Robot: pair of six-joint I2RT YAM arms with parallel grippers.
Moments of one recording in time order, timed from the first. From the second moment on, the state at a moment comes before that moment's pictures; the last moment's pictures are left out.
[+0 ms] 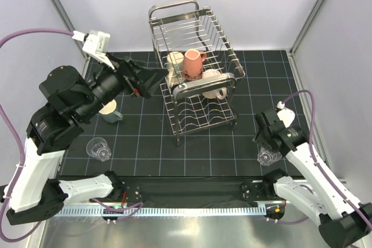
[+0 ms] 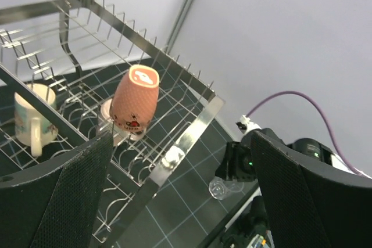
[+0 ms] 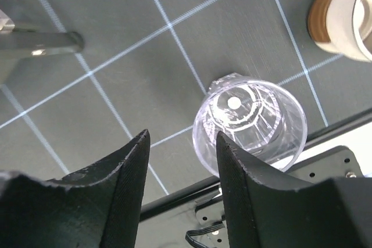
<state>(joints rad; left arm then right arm) -0.84 1.08 1.81 -0.66 -0.11 -0.39 0.41 0.80 0.78 -1.10 0.42 0.86</state>
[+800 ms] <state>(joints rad) -0.84 0.96 1.72 -0.62 -0.07 -0.47 0.40 0.90 0.67 -1.07 0.48 1.10</state>
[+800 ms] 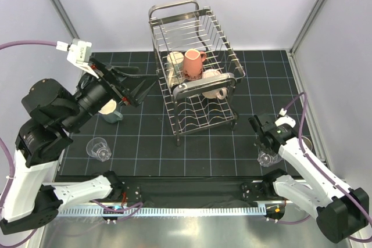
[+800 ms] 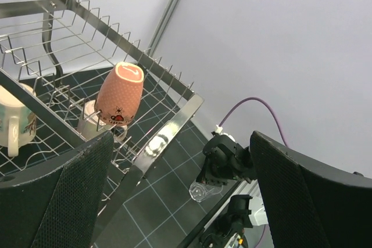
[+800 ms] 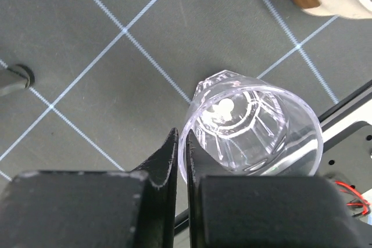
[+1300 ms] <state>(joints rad) -0.84 0.92 1.64 -0.54 -0.04 -0.53 0.40 0.61 1.04 -0.98 0.58 0.89</state>
